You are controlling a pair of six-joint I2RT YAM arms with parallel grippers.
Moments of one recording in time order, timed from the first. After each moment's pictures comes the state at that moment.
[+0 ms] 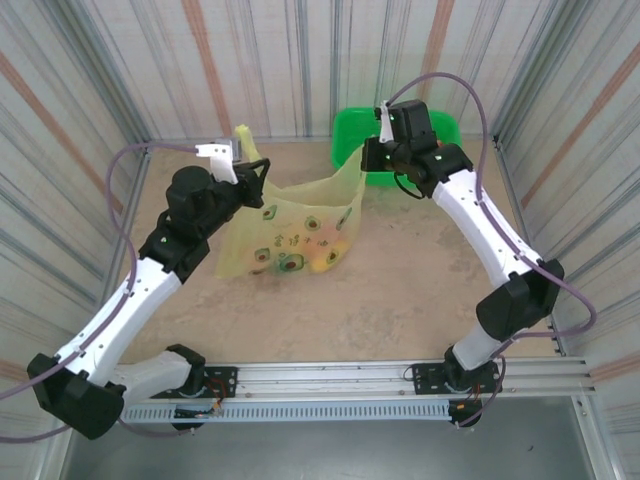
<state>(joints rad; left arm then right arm) -0.48 1.07 1.06 -0.09 0.08 -0.38 0.44 1.59 1.75 -0.74 -0.06 0.33</state>
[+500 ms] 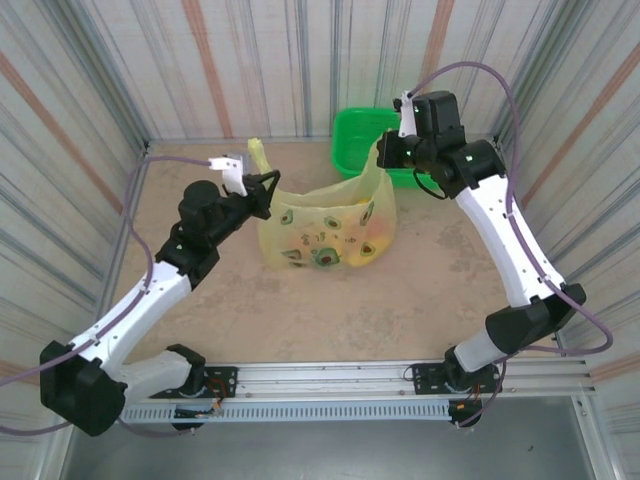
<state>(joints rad) -0.48 1.12 0.88 0.17 0.18 -0.37 0.40 1.53 1.78 -0.88 -0.10 0.33</state>
